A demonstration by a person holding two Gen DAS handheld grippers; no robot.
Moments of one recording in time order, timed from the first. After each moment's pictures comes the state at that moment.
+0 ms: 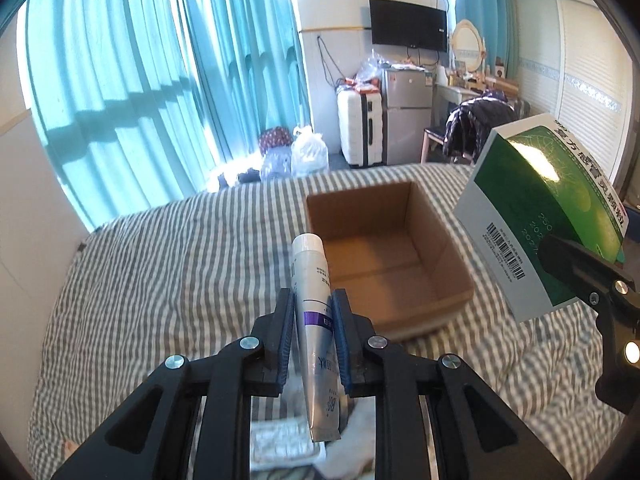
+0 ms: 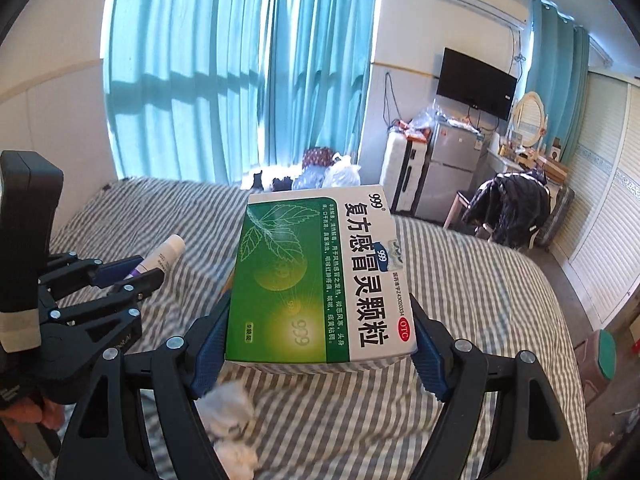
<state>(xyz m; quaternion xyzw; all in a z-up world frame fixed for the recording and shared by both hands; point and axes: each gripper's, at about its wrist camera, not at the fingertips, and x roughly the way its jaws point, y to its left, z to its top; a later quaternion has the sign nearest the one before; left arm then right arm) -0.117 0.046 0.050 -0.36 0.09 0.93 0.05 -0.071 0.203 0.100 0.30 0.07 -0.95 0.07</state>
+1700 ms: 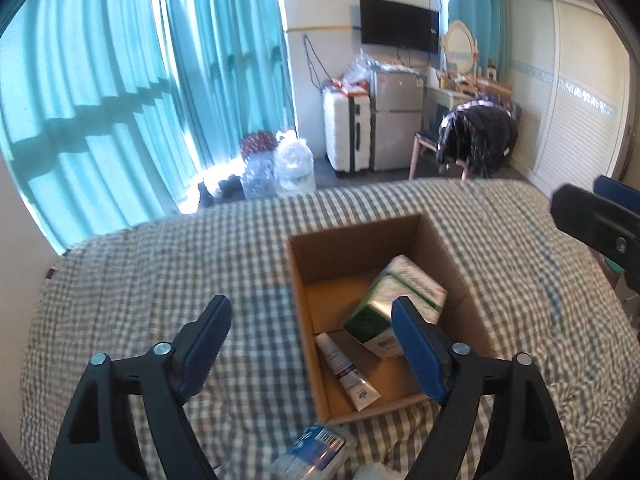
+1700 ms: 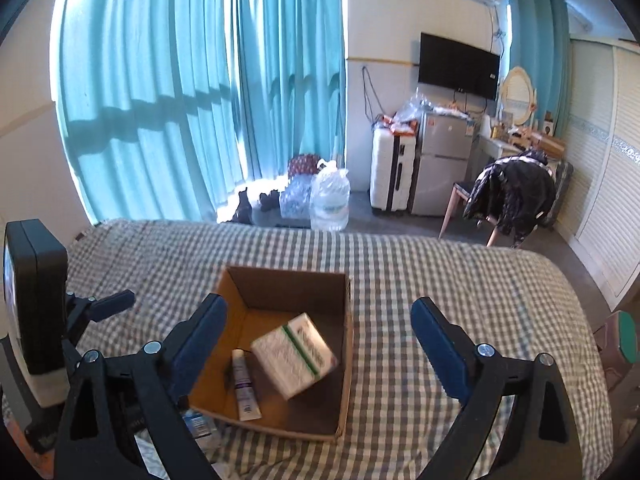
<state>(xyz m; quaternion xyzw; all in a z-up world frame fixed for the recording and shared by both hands) -0.189 0.053 0.046 -0.35 0.08 0.93 0.08 -0.167 0.228 0.111 0.30 0.01 -0.95 0.05</state>
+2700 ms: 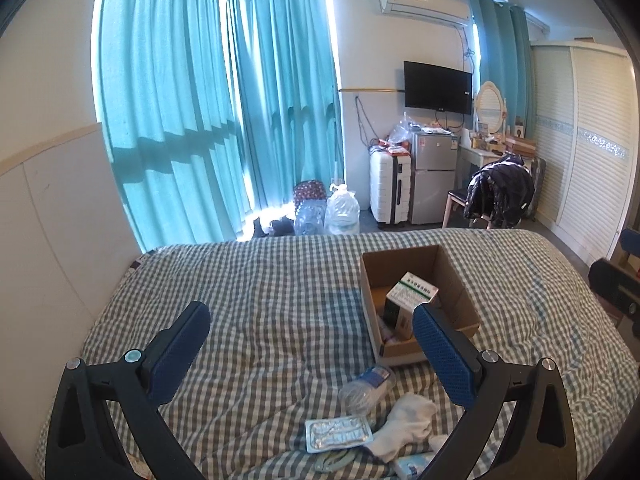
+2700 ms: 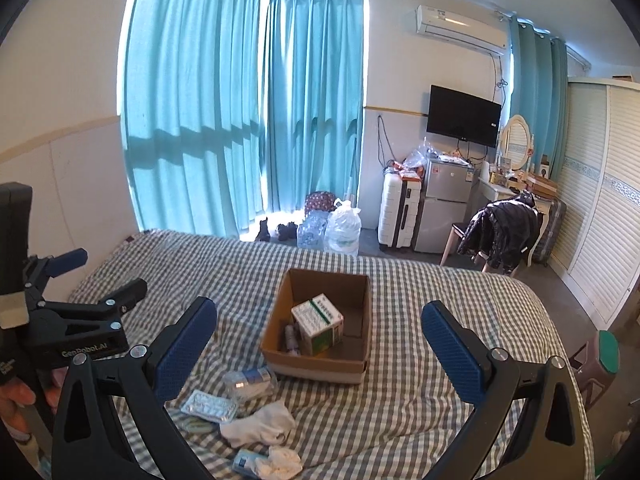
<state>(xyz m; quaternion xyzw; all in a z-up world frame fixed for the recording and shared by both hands) -0.009 -0.032 0.129 -0.26 0.05 0.96 0.00 0.027 0.187 0.171 0.24 0.04 -0.97 0.07</state>
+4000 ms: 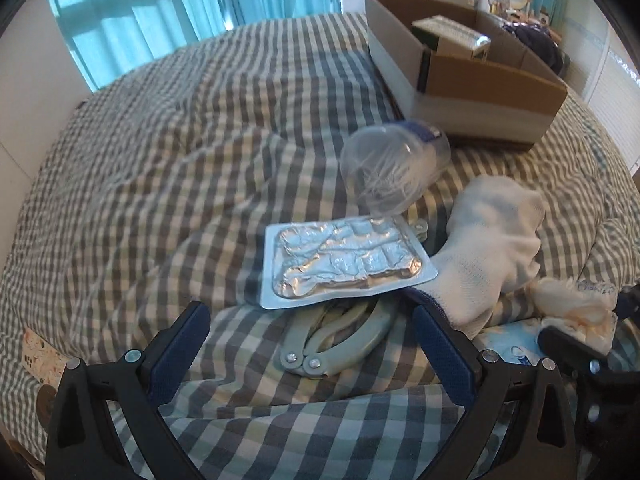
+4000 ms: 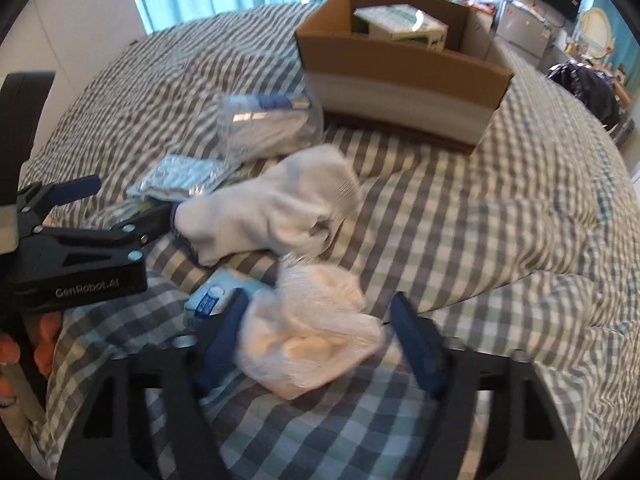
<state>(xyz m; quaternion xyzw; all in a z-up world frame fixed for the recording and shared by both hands) -0.038 -0.035 -0.130 -0.52 0.06 0.85 0.00 -0.011 0.150 -0.124 0.54 0.07 -0.83 0.15</state>
